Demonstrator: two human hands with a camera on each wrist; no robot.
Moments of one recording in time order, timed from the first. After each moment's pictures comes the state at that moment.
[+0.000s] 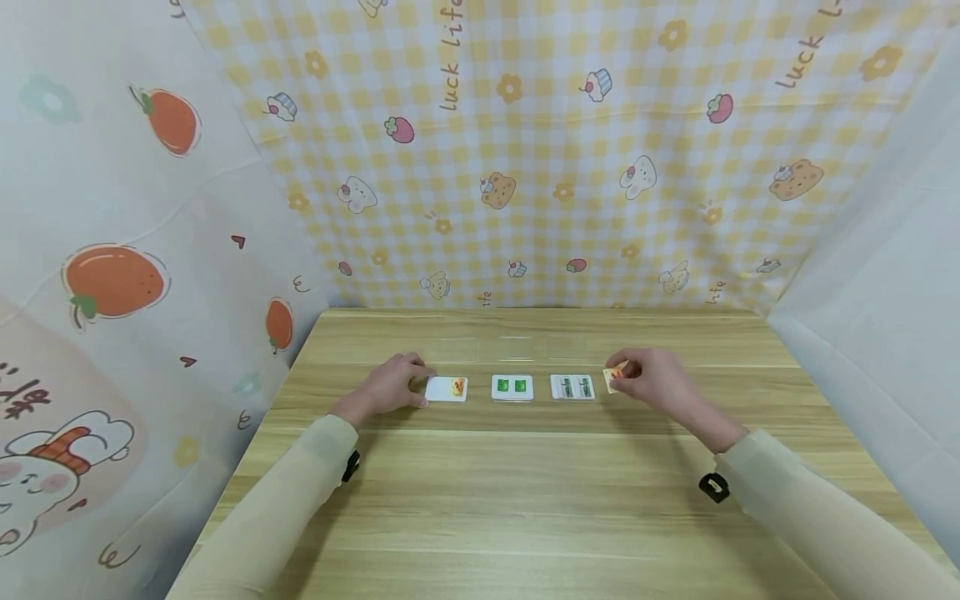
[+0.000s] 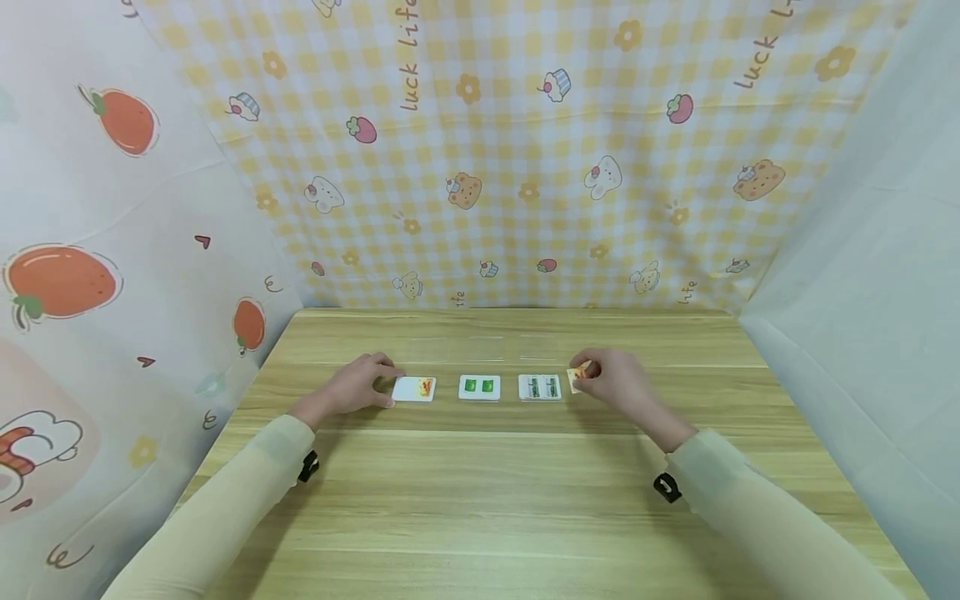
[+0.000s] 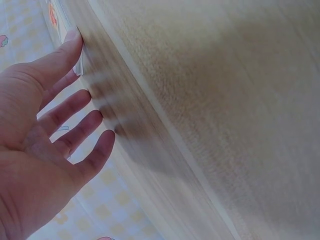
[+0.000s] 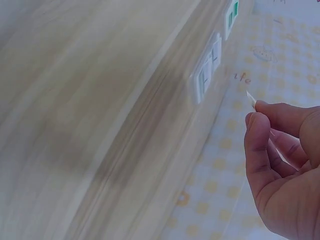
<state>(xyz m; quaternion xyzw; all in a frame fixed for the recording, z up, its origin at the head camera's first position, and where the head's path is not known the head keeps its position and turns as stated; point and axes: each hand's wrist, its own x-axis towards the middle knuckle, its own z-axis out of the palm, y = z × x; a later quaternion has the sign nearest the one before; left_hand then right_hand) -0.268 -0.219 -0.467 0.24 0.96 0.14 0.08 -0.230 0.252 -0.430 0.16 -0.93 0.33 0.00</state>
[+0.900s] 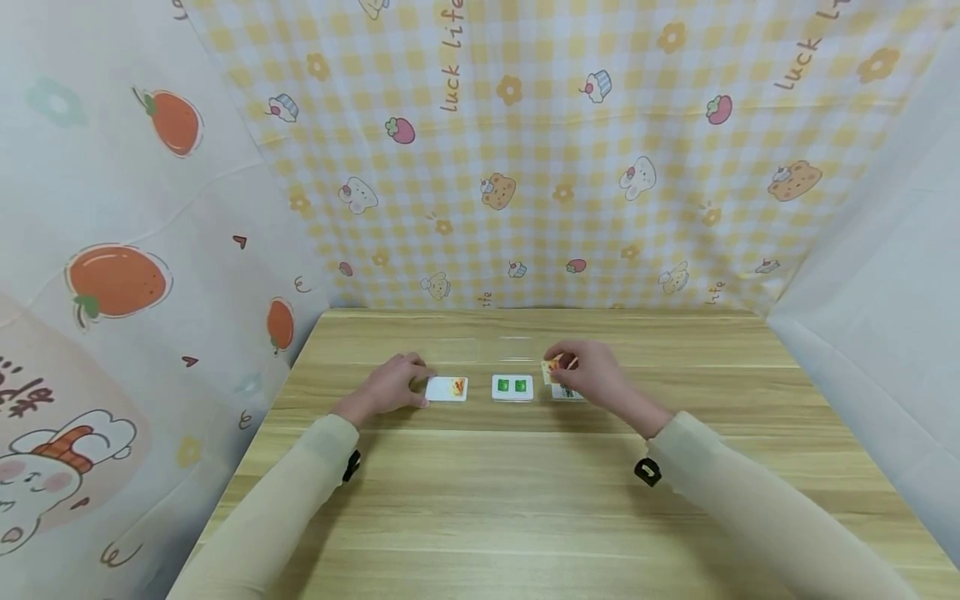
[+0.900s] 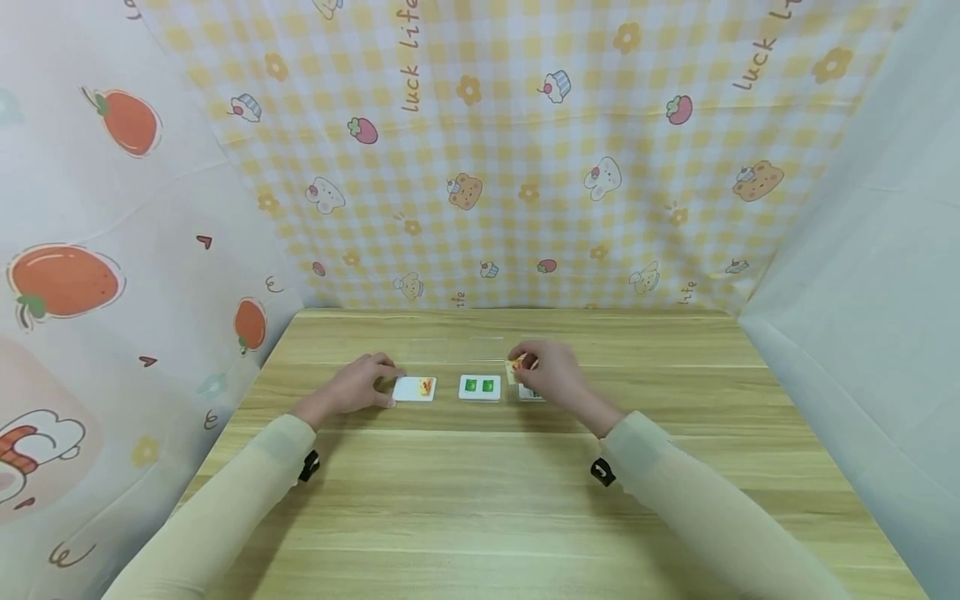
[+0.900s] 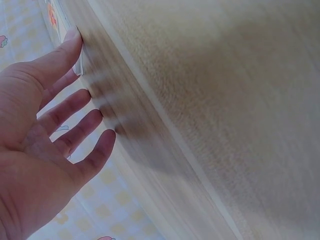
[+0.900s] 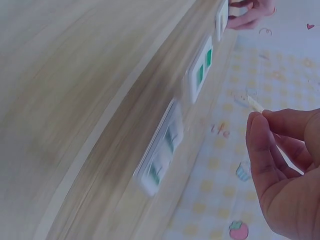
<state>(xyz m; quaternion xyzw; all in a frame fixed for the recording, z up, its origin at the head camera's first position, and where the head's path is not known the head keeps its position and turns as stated) -0.268 -0.220 -0.468 0.24 0.96 0.14 0.08 -0.246 0.165 -0.430 0.19 -0.90 0.40 -0.02</state>
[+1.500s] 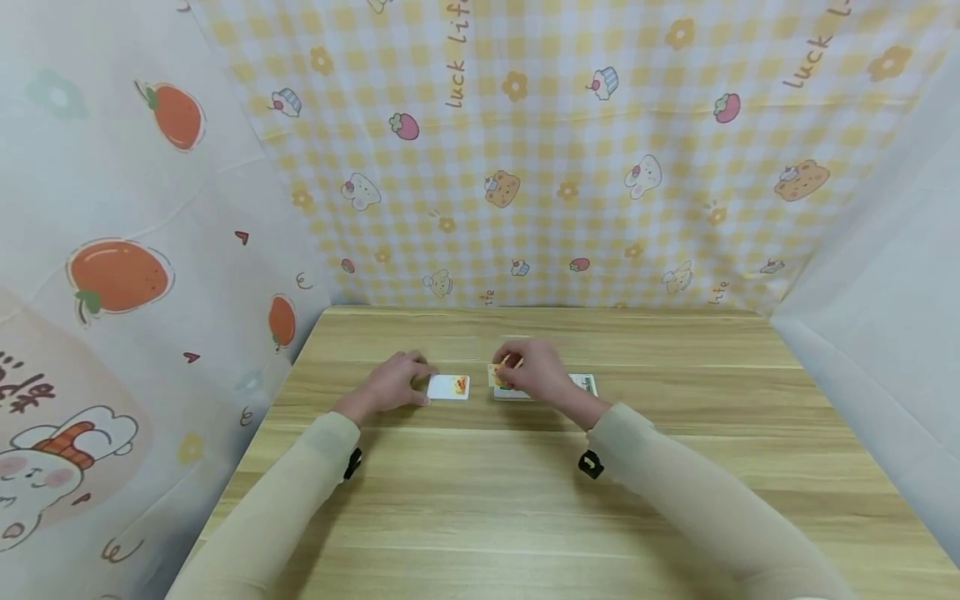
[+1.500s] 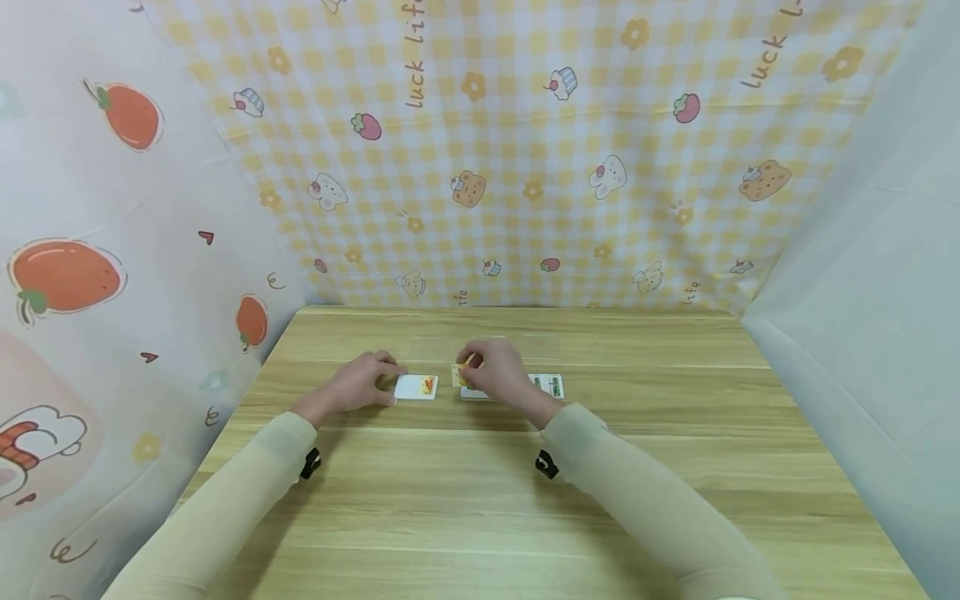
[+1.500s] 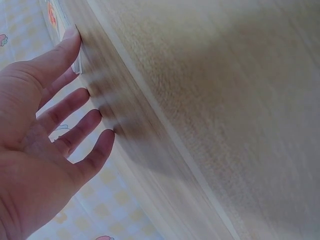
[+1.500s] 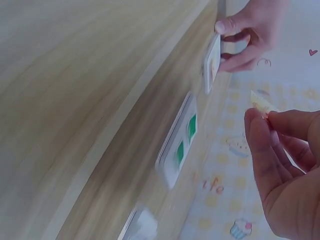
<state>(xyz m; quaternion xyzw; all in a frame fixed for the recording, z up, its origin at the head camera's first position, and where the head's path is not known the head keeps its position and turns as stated) -0.269 -0.220 -0.469 0.24 0.96 0.14 0.08 -0.256 0.079 -0.439 0.21 -0.87 0.44 -0.03</state>
